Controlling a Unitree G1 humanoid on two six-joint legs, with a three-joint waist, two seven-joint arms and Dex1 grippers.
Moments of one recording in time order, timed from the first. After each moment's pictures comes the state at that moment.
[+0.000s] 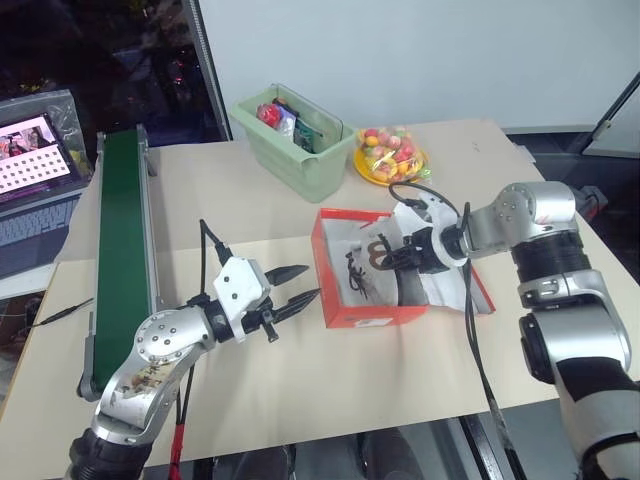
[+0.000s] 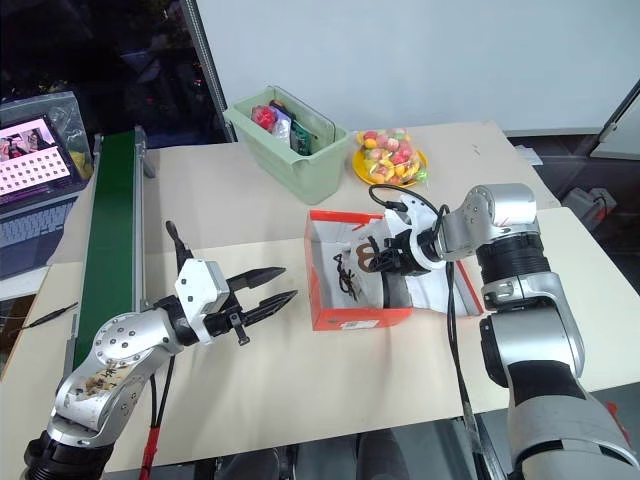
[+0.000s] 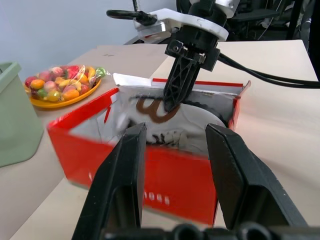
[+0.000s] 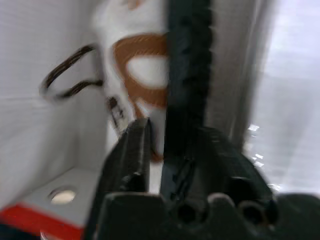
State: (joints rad) left arm -0.11 0.54 -0.06 -0.56 -0.36 0.35 -0.71; right arm -1.12 -0.56 0.16 0.60 0.63 1.49 0.46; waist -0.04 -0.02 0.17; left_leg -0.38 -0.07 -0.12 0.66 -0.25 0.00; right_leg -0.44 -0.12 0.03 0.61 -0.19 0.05
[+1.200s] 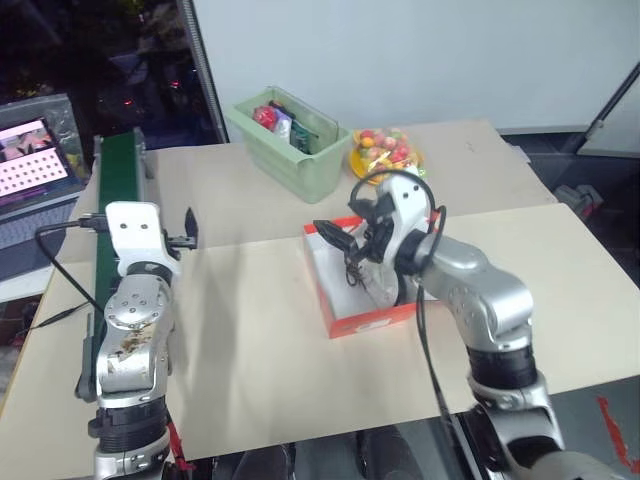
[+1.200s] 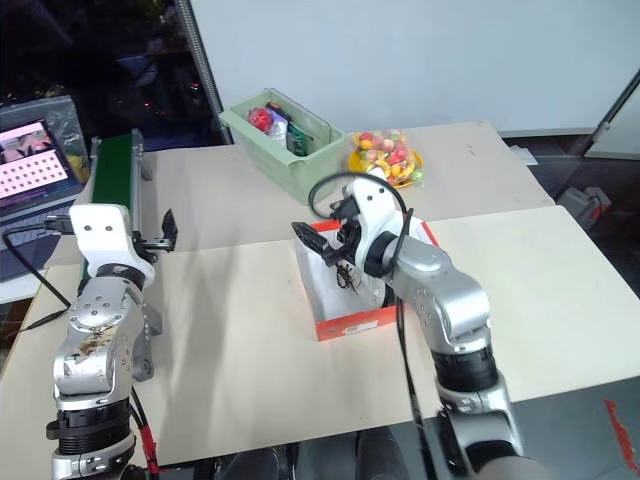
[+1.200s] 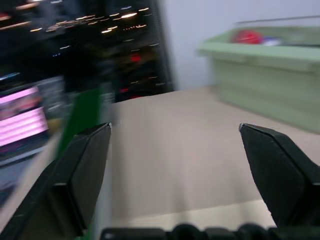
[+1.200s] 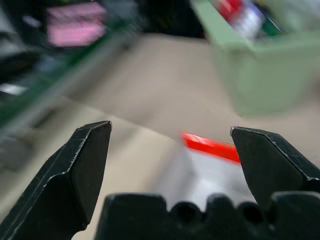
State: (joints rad) left arm -0.26 0.32 0.31 -0.38 -0.07 0.56 0.05; right arm -0.56 -0.37 0.15 -0.35 0.35 0.67 0.48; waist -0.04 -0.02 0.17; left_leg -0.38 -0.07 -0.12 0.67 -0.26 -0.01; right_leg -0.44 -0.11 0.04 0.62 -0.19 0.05
